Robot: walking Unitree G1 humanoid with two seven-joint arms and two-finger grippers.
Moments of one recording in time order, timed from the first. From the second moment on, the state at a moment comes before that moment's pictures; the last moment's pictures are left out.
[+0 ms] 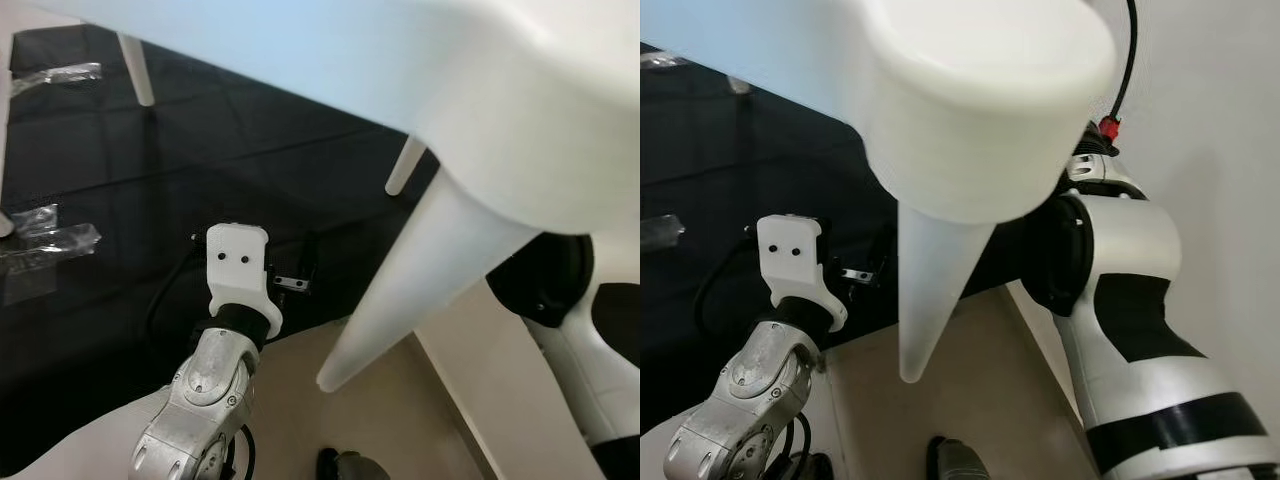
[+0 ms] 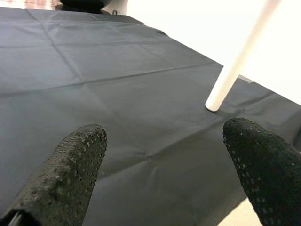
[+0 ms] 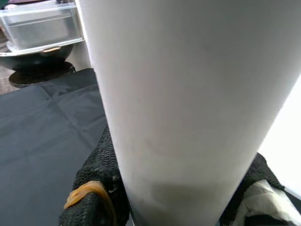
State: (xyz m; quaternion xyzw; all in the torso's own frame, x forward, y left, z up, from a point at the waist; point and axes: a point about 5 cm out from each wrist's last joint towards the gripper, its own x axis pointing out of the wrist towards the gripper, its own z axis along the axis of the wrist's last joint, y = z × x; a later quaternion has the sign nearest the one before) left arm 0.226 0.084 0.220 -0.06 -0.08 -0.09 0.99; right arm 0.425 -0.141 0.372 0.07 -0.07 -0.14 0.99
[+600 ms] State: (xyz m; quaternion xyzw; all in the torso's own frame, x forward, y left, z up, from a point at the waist) left arm 0.224 0.080 0.225 -0.06 -0.09 -0.09 0.99; right arm 0.423 -0.115 0.383 0.03 -0.10 -0.08 0.99
